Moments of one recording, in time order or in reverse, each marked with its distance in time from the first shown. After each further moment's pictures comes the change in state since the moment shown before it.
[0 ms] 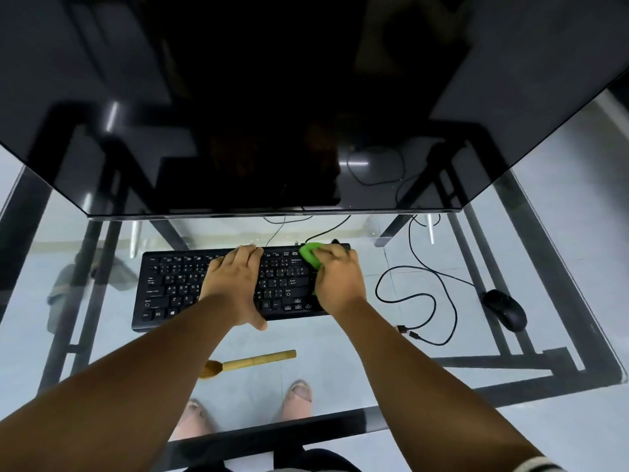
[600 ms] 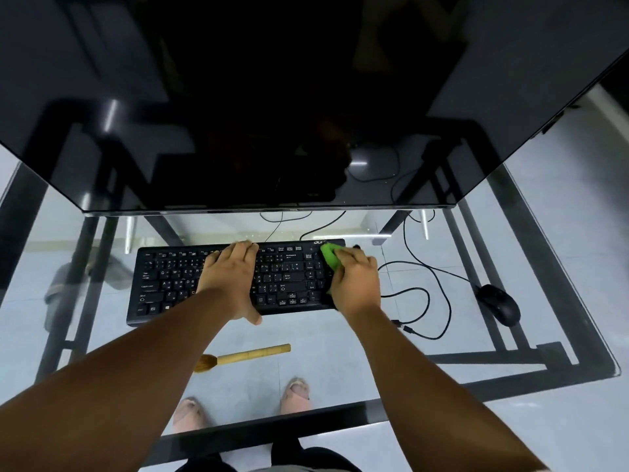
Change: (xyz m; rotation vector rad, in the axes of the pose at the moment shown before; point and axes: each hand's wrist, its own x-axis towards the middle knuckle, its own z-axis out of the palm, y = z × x) left_hand 0.000 0.005 -0.001 0.016 -0.011 -0.014; right_hand -0.017 0.035 0.001 0.028 0.145 0.128
